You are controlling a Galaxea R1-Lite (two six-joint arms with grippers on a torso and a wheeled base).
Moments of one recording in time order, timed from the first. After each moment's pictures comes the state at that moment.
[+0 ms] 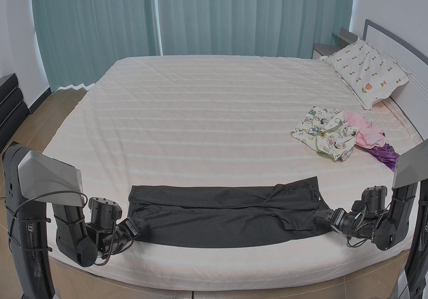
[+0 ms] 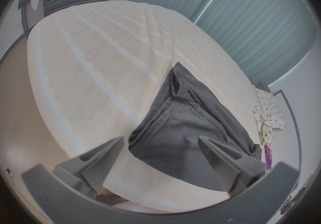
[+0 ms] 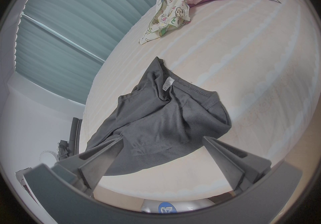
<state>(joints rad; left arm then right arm) -0.23 2.32 -0.33 -1.20 0.11 -0.84 0.04 2.28 -0.23 -1.34 0.27 0.69</state>
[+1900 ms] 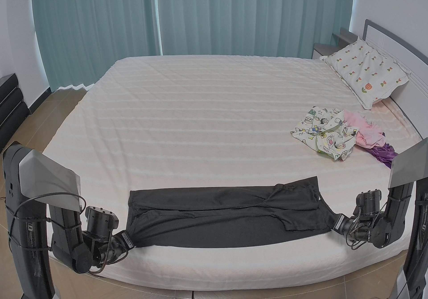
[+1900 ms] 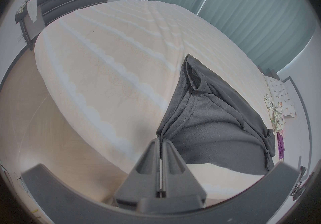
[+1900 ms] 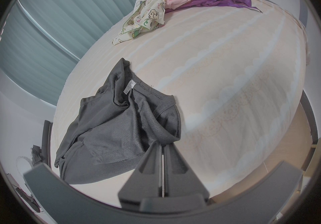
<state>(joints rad) -0.23 2.32 -0.23 -1.20 0.14 -0.76 0.02 2.34 -0.29 -1.20 0.04 0.63</state>
